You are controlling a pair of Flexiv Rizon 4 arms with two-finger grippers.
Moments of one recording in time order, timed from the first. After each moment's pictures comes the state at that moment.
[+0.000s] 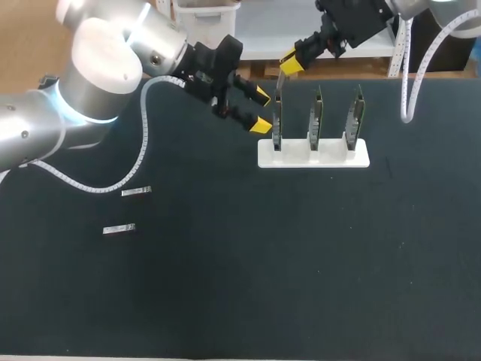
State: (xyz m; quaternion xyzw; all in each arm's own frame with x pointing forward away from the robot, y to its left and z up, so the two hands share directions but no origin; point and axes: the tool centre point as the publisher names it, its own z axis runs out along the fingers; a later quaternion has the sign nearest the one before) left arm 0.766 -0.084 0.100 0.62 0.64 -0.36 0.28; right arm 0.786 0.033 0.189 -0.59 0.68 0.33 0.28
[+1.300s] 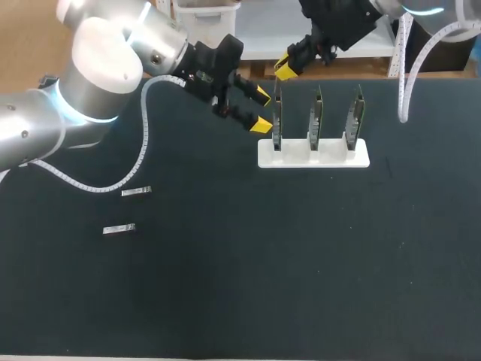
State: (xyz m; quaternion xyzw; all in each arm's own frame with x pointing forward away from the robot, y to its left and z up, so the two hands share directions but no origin) left arm 0.766 -0.085 0.100 0.62 0.64 -0.36 0.28; right arm 0.784 0.040 0.179 -0.63 0.68 0.26 0.27
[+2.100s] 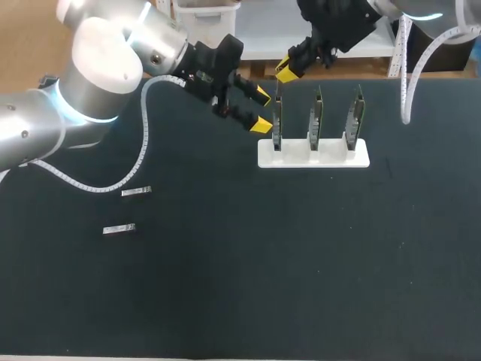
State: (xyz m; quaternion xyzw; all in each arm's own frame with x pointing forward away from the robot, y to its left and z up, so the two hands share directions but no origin) left arm 0.766 -0.085 0.100 0.62 0.64 -0.36 0.28; right arm 0.782 0.037 0.174 -0.64 0.68 0.25 0.27
